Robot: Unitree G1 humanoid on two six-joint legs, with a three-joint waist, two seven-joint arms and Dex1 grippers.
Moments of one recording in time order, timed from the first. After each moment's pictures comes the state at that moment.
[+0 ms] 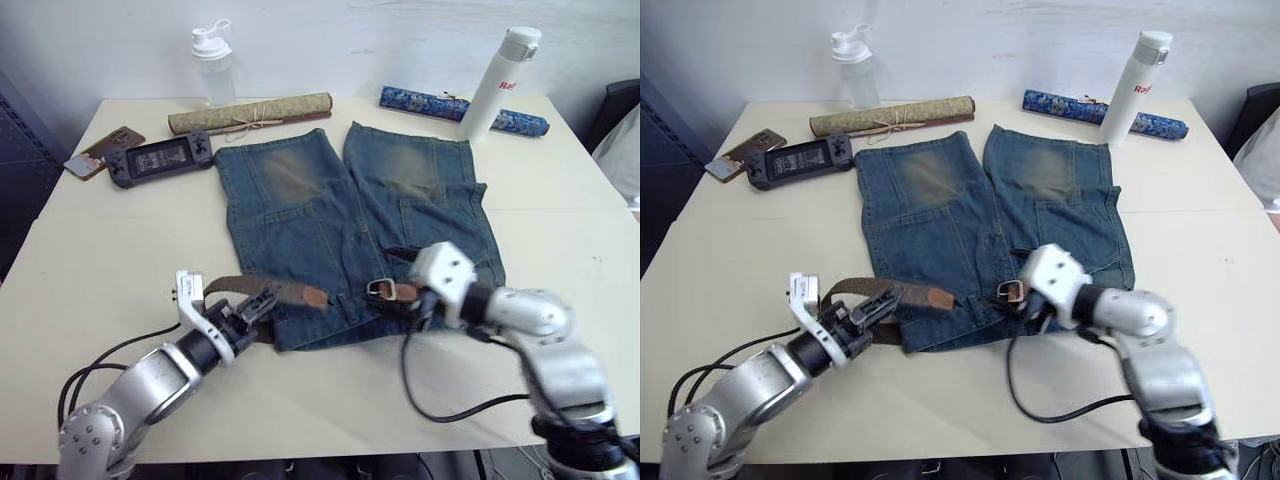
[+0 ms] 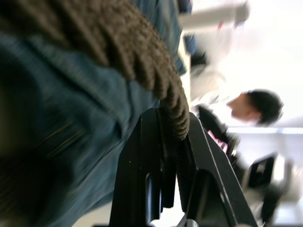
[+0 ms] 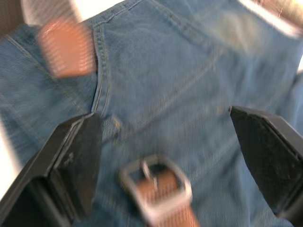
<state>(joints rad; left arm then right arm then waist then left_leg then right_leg) 0.14 0.49 0.16 -0.57 -1.97 0.71 0.48 -0.24 -0.56 -0.09 -0.55 0.19 0.64 0.96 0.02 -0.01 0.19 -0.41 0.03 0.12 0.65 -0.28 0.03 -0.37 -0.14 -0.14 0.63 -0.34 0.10</state>
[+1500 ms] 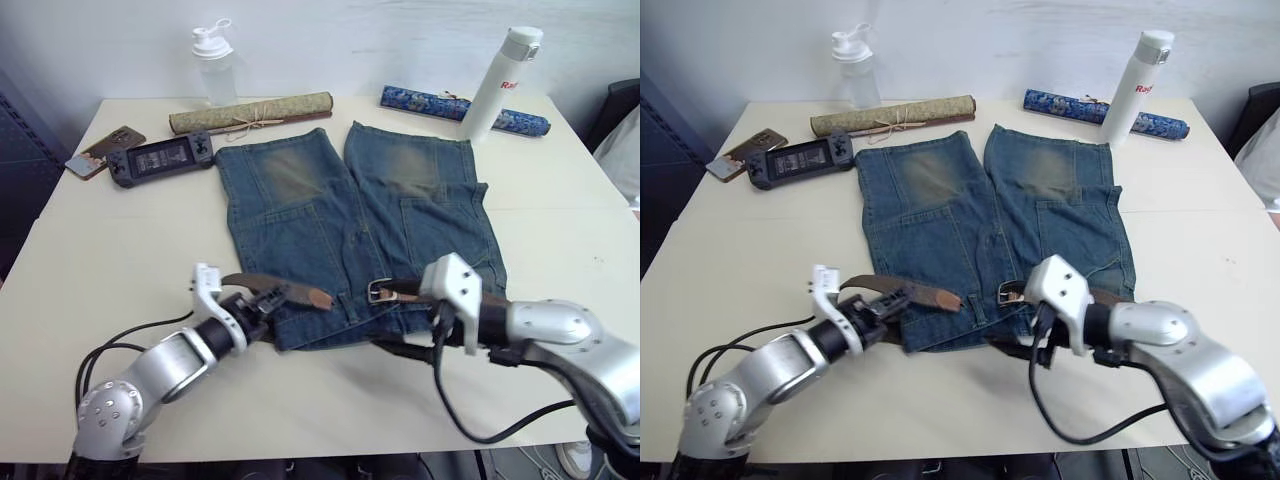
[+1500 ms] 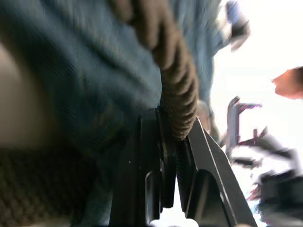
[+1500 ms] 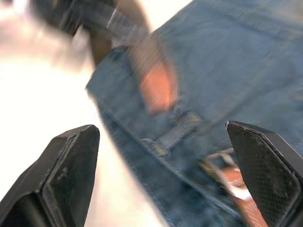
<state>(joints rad) 0.04 0.50 0.14 -0.52 -1.95 0.65 0.49 -0.20 -0.79 0.12 -0.70 0.50 0.71 0.79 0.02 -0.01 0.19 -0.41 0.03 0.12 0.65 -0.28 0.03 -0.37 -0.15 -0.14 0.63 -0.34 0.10</state>
